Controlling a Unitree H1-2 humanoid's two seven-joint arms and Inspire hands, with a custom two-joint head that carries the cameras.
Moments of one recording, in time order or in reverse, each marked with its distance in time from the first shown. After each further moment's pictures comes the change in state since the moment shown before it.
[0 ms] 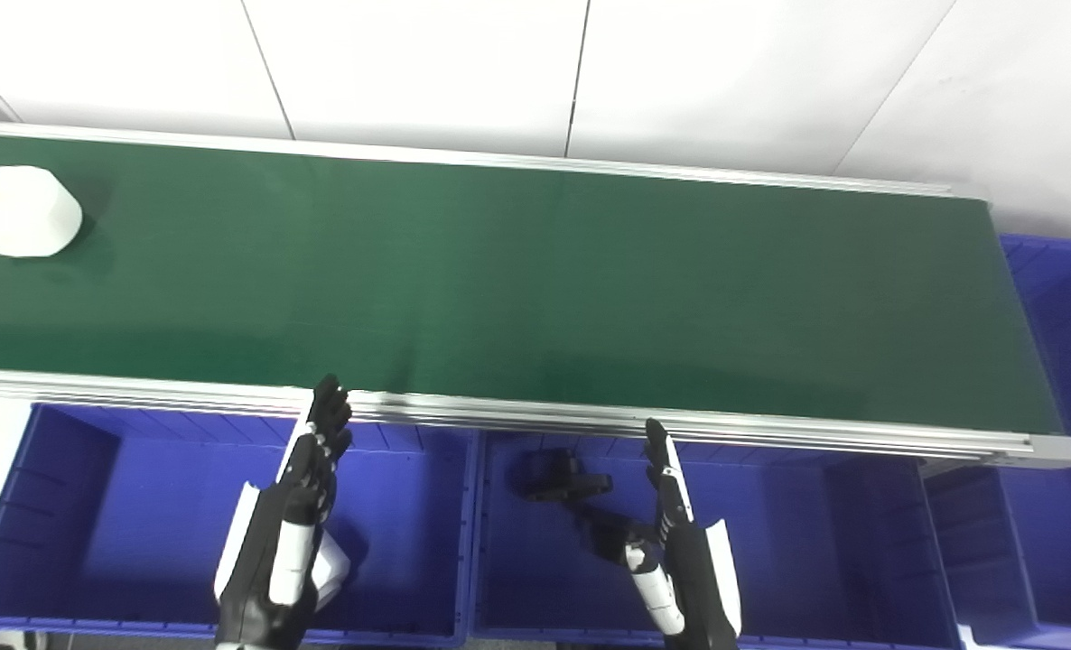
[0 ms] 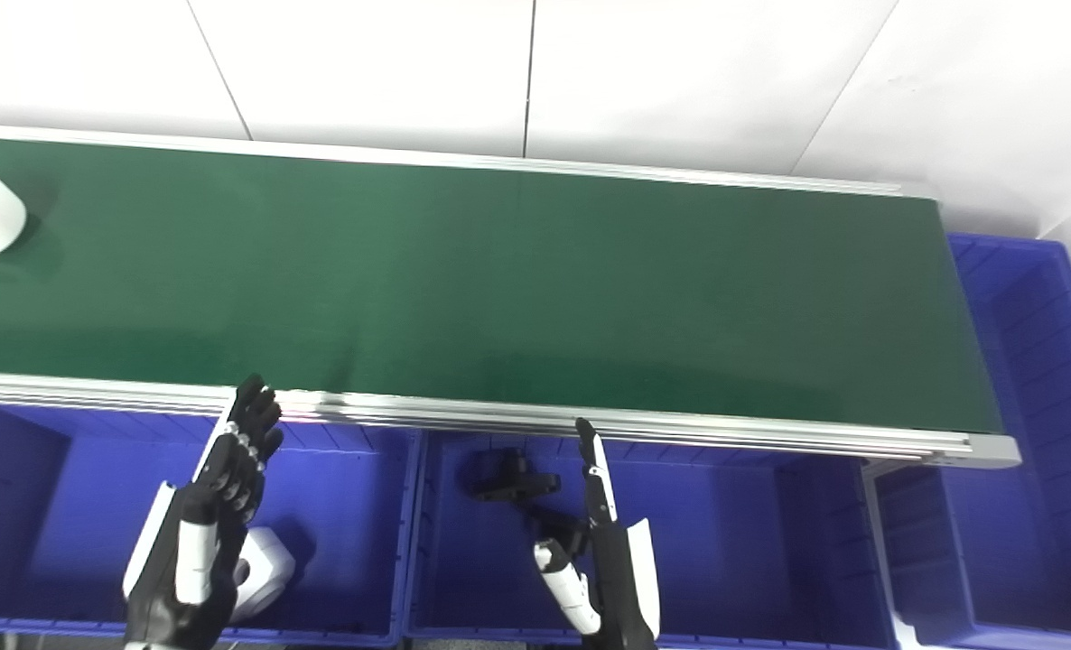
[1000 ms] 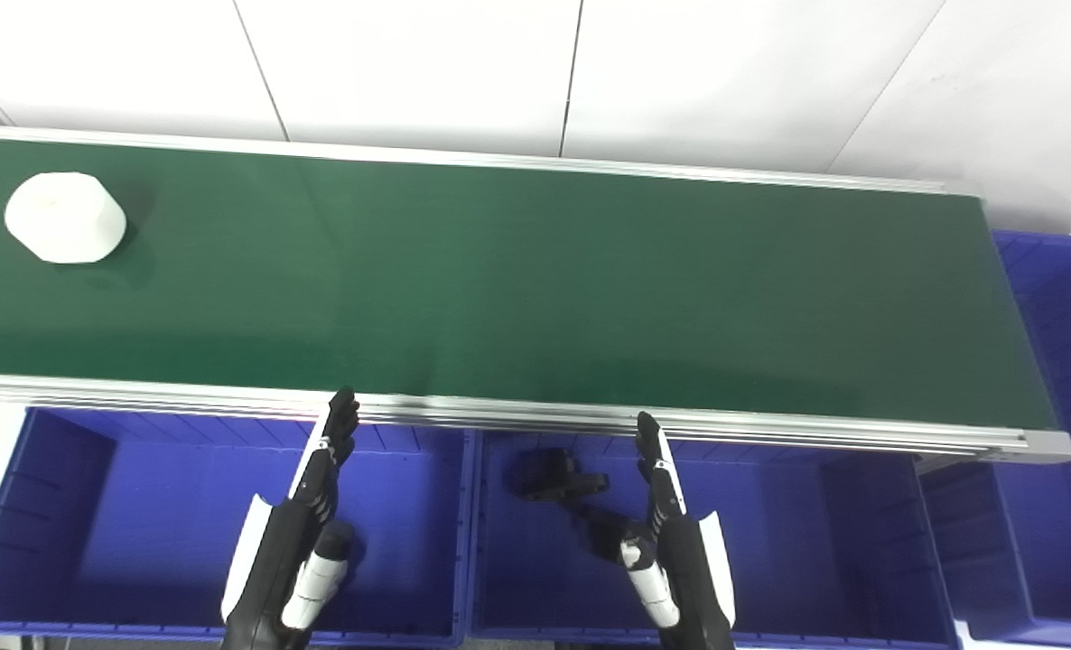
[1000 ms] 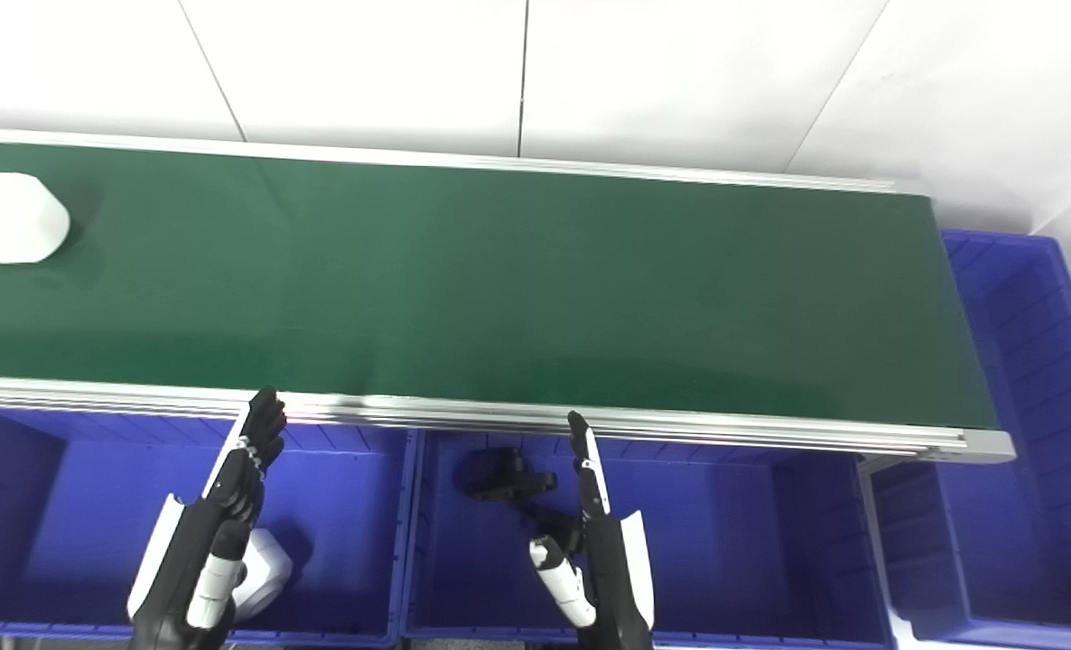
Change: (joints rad) left arm 0.007 0.002 -0.024 0.019 0.144 -0.076 0.005; right arm -0.015 -0.005 0.006 0.002 0.001 -0.001 0.002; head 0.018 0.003
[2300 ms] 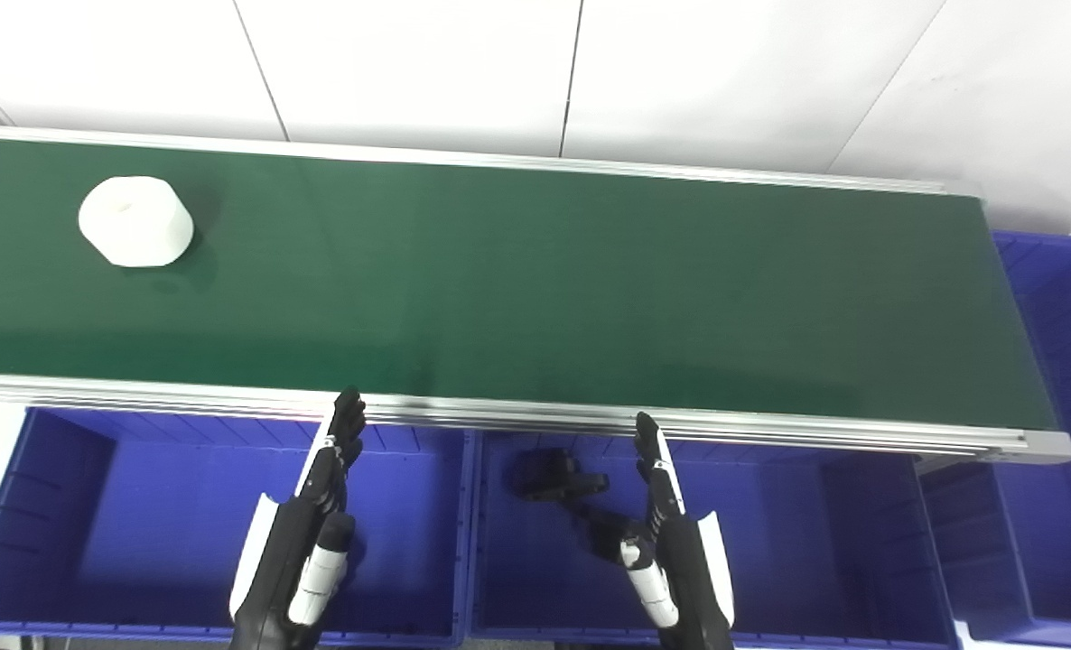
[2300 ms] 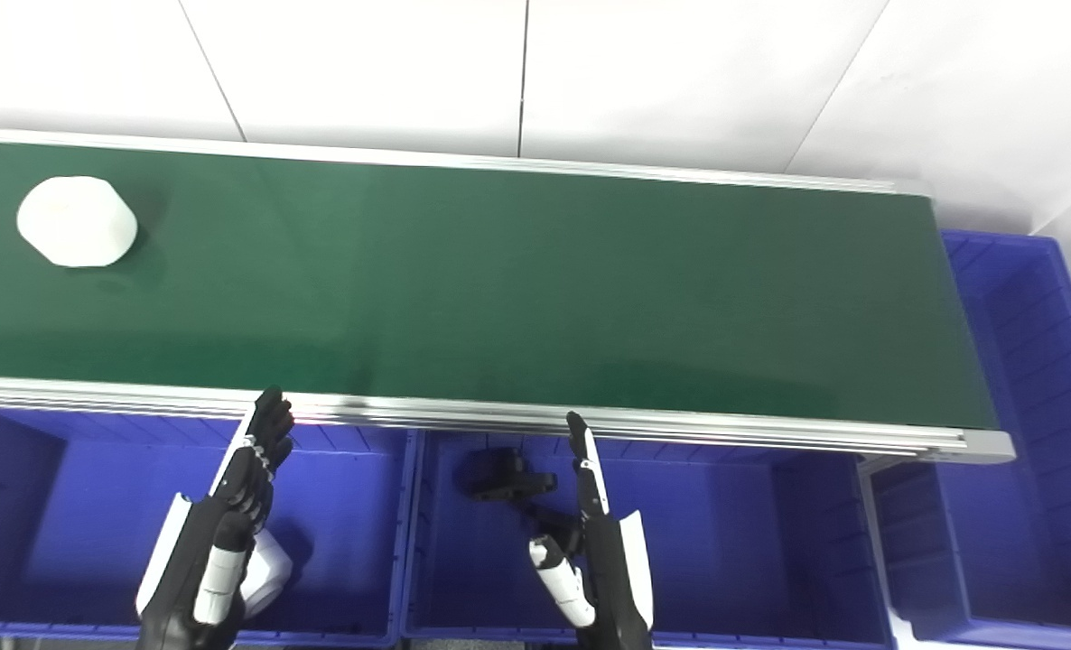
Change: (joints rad) left arm 0.000 -0.009 -0.016 -0.012 -0.038 0.042 -0.004; right arm 0.000 0.003 -0.004 0.001 -0.001 0.000 0.006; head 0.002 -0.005
